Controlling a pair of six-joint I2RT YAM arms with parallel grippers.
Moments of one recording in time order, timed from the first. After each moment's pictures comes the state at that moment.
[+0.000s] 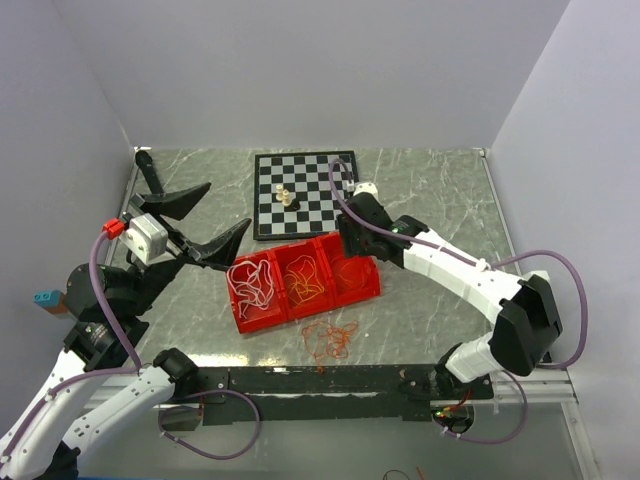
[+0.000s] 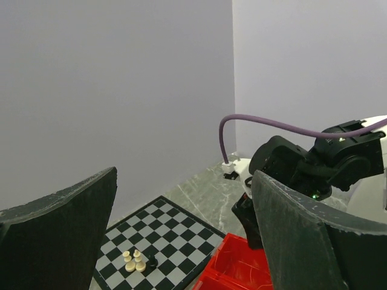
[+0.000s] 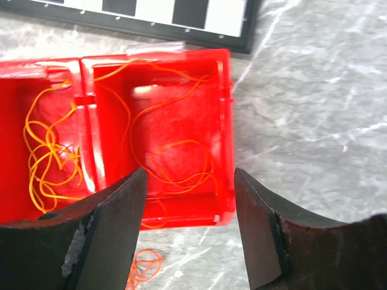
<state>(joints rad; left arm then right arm) -0.64 0.55 0.94 0.06 0.11 0.05 0.72 1.44 1.16 -0.63 0.35 0.38</state>
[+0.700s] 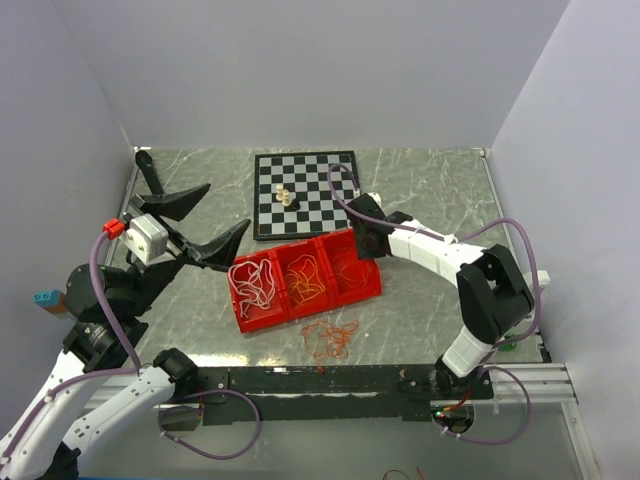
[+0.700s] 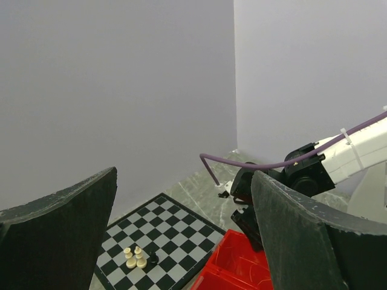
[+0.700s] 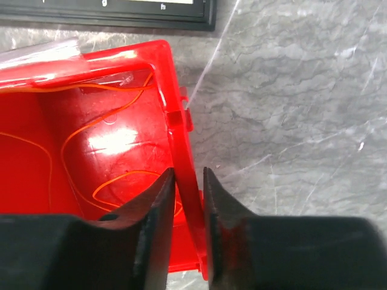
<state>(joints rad) -0.64 0.55 0.94 0.05 0.11 0.05 0.59 1.64 1.12 -0.56 0.30 0.39</state>
